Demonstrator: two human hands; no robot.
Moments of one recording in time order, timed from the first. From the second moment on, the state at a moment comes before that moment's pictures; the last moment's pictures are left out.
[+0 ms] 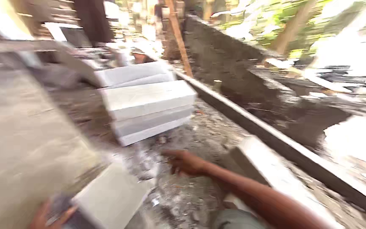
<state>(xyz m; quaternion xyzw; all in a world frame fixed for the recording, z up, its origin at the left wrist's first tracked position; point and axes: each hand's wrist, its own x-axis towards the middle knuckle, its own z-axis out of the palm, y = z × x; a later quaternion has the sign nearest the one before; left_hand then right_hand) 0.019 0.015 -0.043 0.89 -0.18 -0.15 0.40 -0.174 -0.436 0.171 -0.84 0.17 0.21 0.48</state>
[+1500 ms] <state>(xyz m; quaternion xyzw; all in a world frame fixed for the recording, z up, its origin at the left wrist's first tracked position) 0.018 -0.012 -0.017 0.94 0.01 -0.22 0.25 -0.045 -0.169 0.058 -0.93 0.07 0.31 0.20</state>
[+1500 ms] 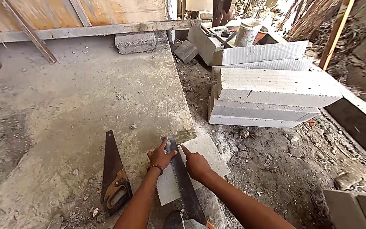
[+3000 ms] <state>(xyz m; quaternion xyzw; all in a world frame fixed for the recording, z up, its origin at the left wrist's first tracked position) 0.015 -0.010 -0.017 0.93 0.01 -0.19 0.31 -0.308 -0.310 -0.029 -0.69 0.17 0.38 0.59</state>
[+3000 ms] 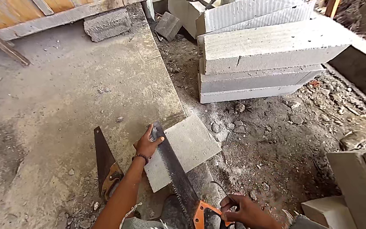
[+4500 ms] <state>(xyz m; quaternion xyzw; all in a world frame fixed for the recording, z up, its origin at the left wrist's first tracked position) 0.016 -0.009 -0.020 0.93 0.01 -0.19 0.32 -0.311 -0.300 -0.038 -0.64 0.16 0.38 0.65</state>
